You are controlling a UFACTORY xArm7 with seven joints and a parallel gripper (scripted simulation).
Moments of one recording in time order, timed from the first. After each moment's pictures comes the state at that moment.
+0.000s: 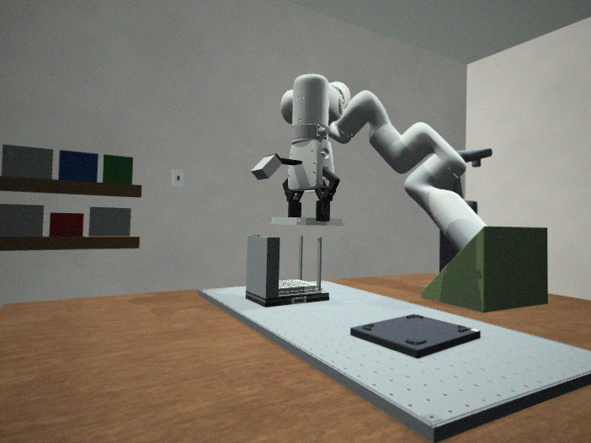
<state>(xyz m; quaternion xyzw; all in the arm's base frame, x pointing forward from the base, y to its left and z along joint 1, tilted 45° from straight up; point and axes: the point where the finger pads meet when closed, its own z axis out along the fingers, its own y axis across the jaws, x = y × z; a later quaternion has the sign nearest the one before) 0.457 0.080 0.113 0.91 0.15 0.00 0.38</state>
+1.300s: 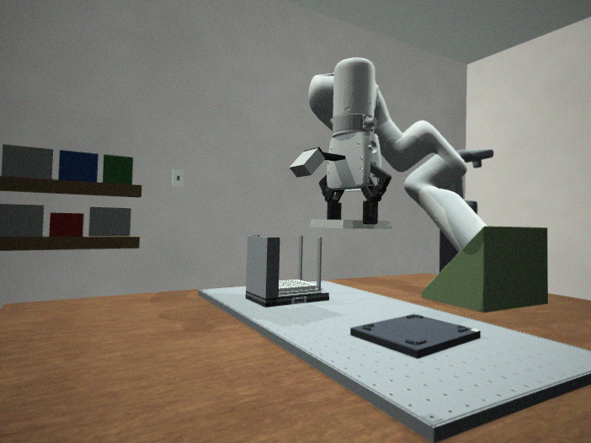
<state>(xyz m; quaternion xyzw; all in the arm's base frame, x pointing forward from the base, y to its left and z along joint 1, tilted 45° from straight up) 0.421 0.154 0.031 0.91 0.15 0.00 0.38</state>
